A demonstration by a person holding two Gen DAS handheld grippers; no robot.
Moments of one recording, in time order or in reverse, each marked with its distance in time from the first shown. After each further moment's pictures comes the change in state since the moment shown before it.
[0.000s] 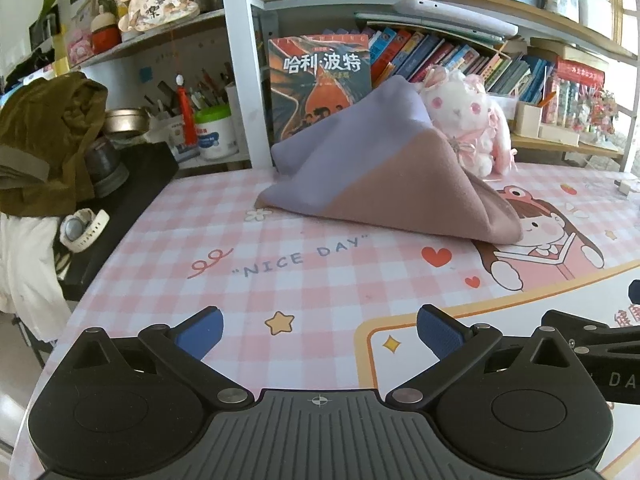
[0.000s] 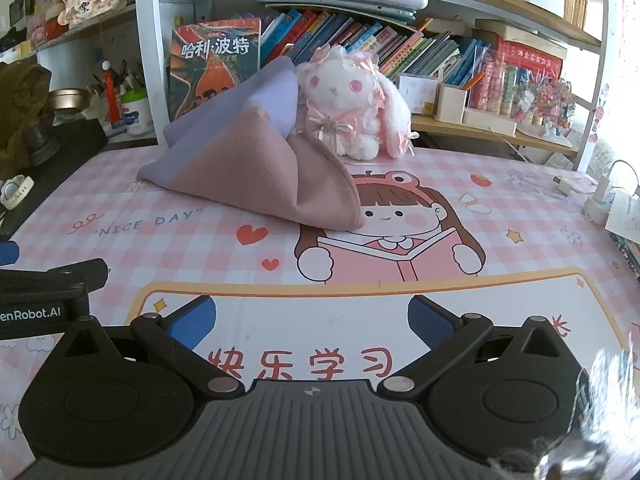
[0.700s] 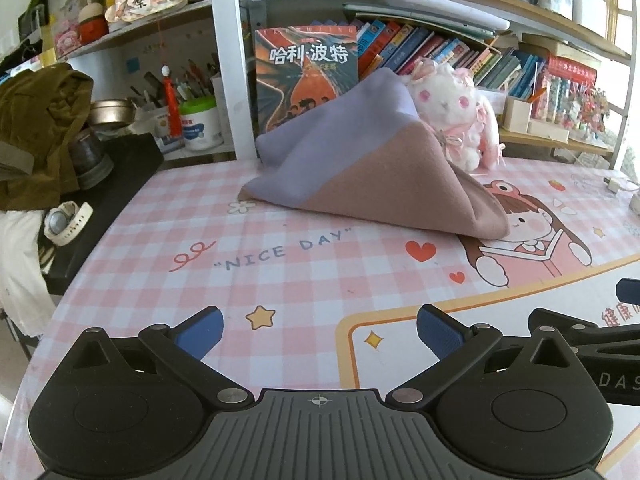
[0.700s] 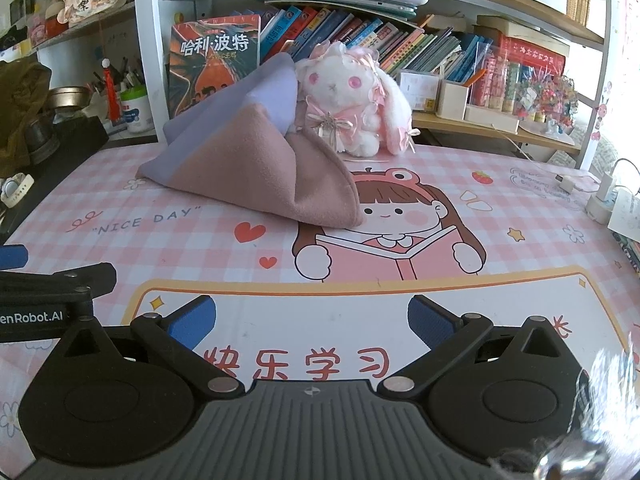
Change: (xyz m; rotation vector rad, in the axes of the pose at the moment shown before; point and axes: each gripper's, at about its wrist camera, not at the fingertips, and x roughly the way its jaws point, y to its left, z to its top) left arm 0.005 -0.008 -0.001 -0.014 0.032 -0.042; right arm 0.003 -0.004 0.001 0.006 0.015 0.014
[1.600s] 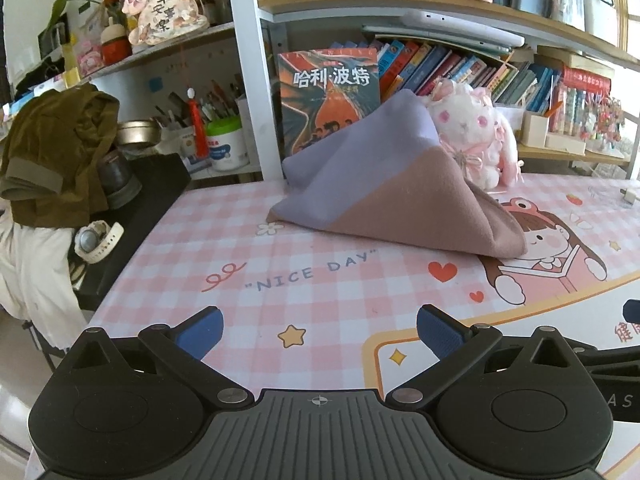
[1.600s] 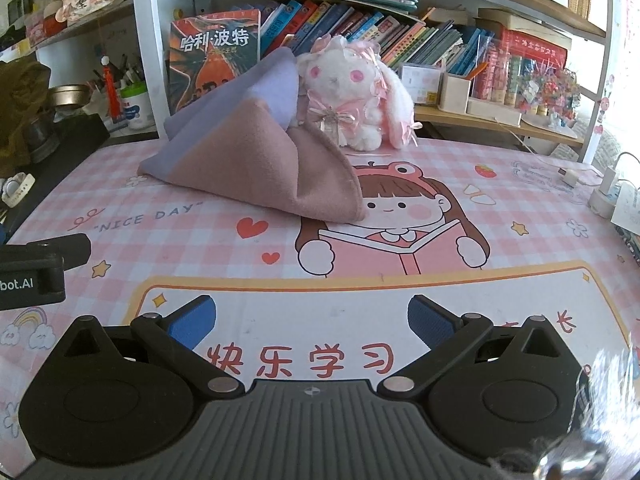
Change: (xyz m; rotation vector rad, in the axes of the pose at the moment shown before) left arm -0.017 0.008 0.012 0.005 -0.041 0.081; right arm 0.001 0.000 0.001 0.008 0.018 0.008
